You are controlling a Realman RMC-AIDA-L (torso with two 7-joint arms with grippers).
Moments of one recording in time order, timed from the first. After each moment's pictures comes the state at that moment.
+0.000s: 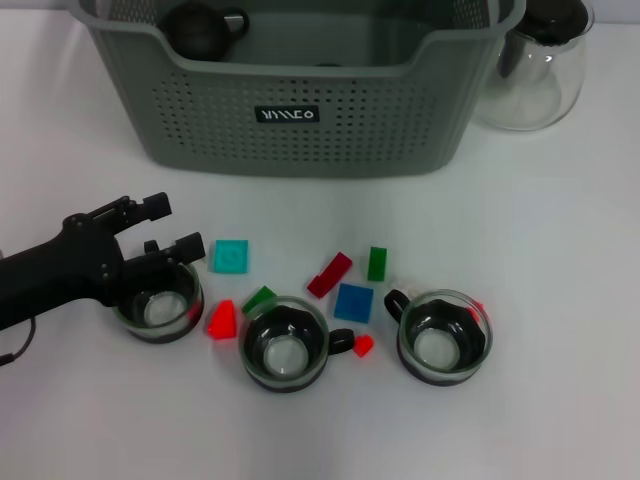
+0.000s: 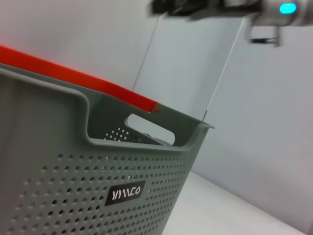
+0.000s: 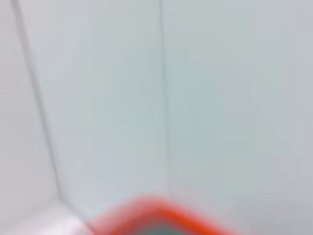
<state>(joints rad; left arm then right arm) -0.34 -2.10 0.23 0.54 2.15 1.78 -1.19 0.92 2.08 -1.08 -1.24 -2.29 -1.05 2.46</state>
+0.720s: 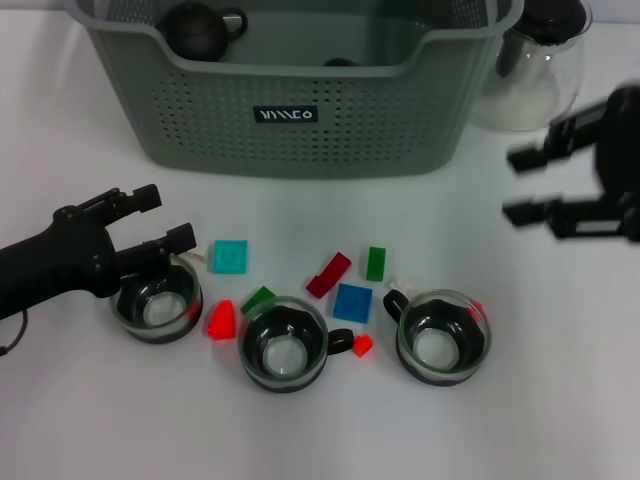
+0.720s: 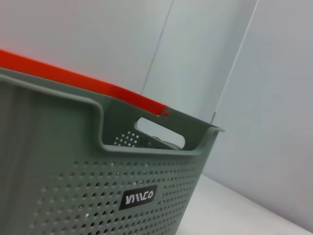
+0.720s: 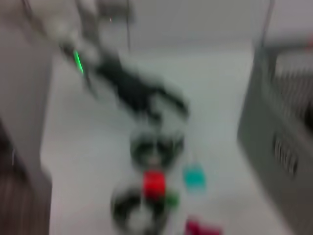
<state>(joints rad) -0.34 -2.10 0.22 0.55 2.14 1.77 -1.19 0.45 2.09 -0.99 -1.71 -2.12 -1.97 1.96</state>
